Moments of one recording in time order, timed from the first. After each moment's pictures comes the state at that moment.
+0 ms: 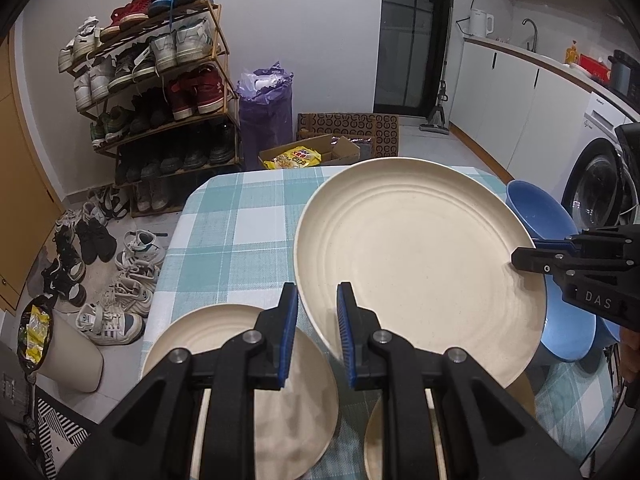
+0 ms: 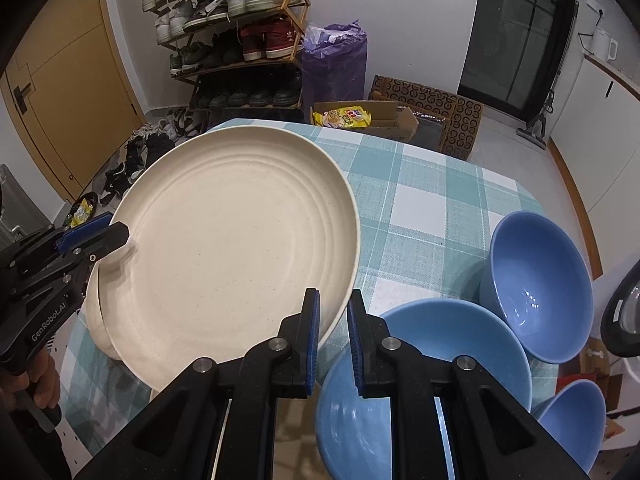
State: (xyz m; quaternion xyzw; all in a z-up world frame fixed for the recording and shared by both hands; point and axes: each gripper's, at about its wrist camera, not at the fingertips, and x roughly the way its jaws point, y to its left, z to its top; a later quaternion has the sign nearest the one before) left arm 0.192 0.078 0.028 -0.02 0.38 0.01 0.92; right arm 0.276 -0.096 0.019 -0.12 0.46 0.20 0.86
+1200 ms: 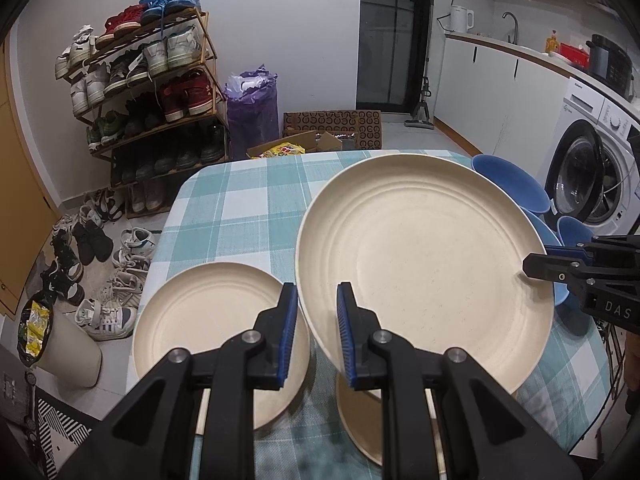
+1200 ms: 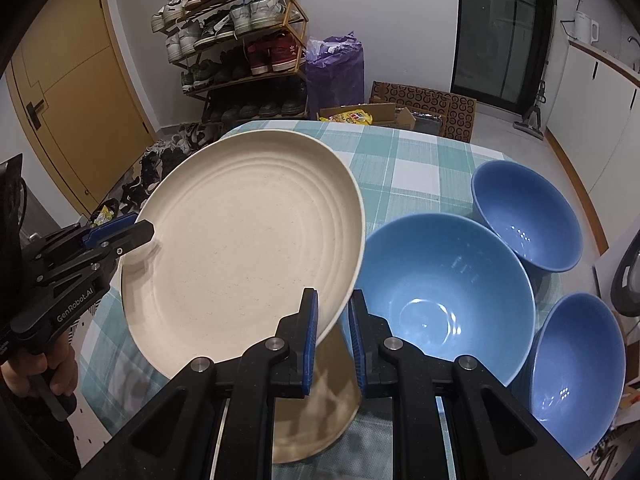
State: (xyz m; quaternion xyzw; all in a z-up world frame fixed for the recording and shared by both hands) left arm 0.136 0.054 0.022 -0.01 0.38 -0.01 0.93; right arm 0.191 -0.139 0.020 -0.08 0.45 0.21 0.87
